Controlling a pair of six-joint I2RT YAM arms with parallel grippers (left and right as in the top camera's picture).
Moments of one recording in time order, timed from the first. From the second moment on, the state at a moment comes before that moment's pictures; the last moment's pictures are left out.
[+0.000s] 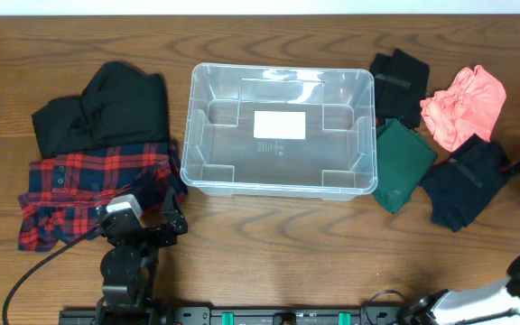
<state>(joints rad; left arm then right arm) -0.07 0.01 0.12 -0.39 -0.11 -0.33 -0.86 1.82 1.33 -1.06 -0.33 0.17</state>
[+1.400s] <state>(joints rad) -0.07 0.01 0.12 -0.39 -0.11 -0.33 -0.62 1.35 1.15 -0.86 -0.51 0.13</state>
